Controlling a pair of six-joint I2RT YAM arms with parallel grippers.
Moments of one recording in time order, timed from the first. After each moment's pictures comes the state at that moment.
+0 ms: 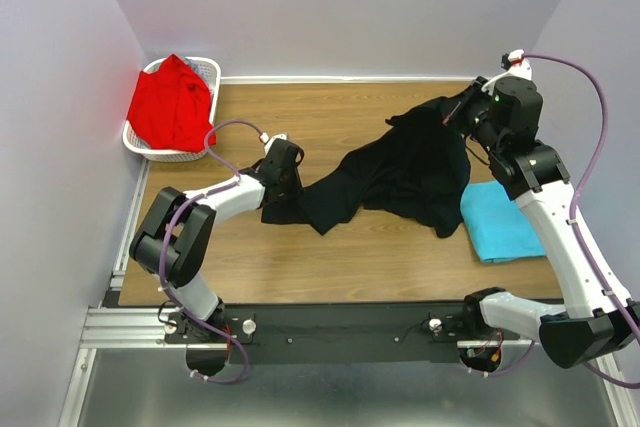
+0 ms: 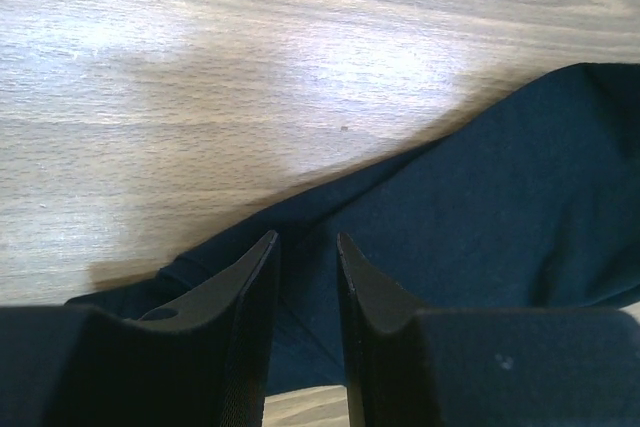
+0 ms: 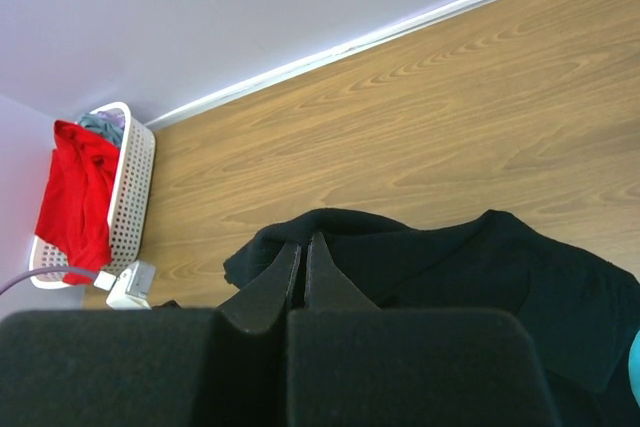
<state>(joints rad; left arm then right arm) -0.51 1.65 0.92 -0.15 -0.11 -0.66 0.28 1.16 1.34 -0.44 0.12 0.54</state>
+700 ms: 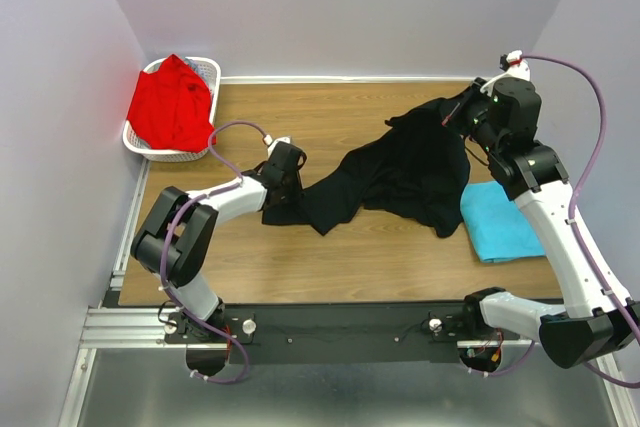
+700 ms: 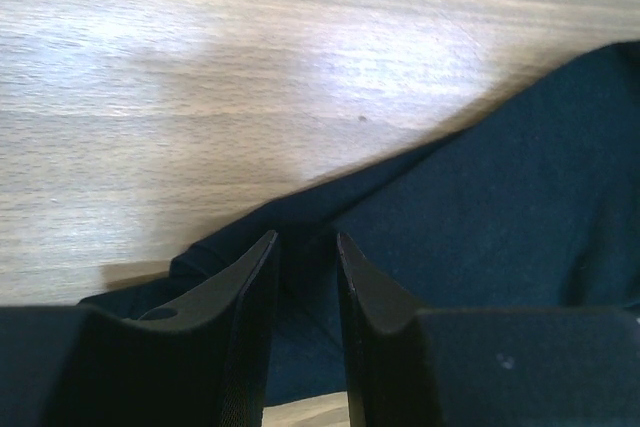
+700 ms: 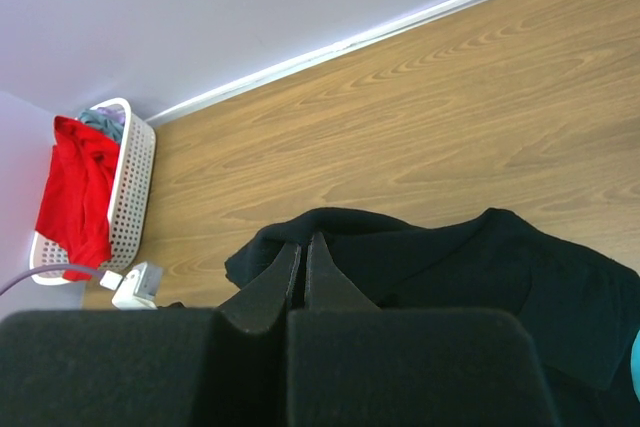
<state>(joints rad) -0.52 1.66 0.91 -0.14 -0.14 -0.63 0.28 1.16 1.33 -0.44 0.12 0.54</state>
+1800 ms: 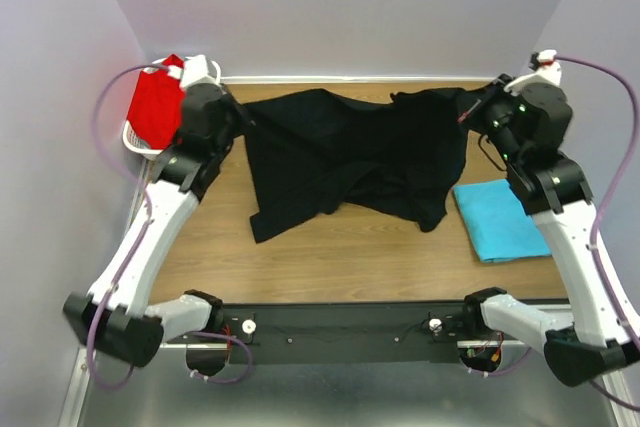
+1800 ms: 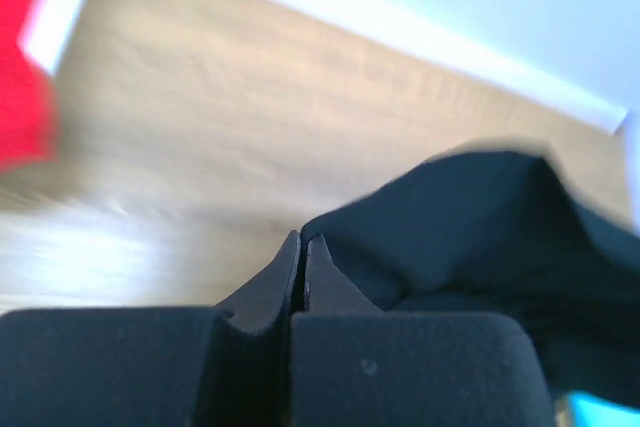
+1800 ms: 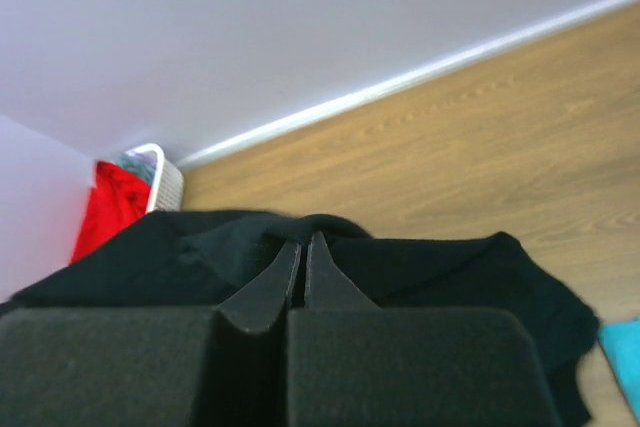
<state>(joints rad) -0.35 1.26 1.25 -0.38 -0.23 -0.57 0.28 1.10 1.37 -0.45 0.16 0.55</state>
